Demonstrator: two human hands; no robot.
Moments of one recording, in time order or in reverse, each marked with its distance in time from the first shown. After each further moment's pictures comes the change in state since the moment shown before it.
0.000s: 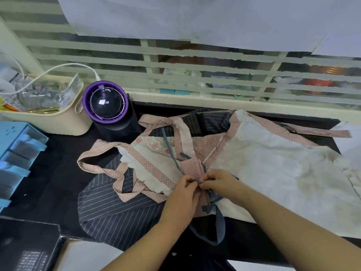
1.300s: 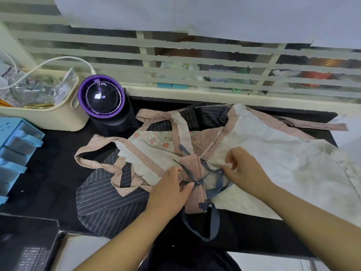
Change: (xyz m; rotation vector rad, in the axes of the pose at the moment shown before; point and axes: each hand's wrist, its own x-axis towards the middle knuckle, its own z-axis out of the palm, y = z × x) left_hand 0.004 0.010 -0.040 0.125 -0.143 -0.356; right_hand -0.025 0.013 -0.043 -0.580 0.459 -0.331
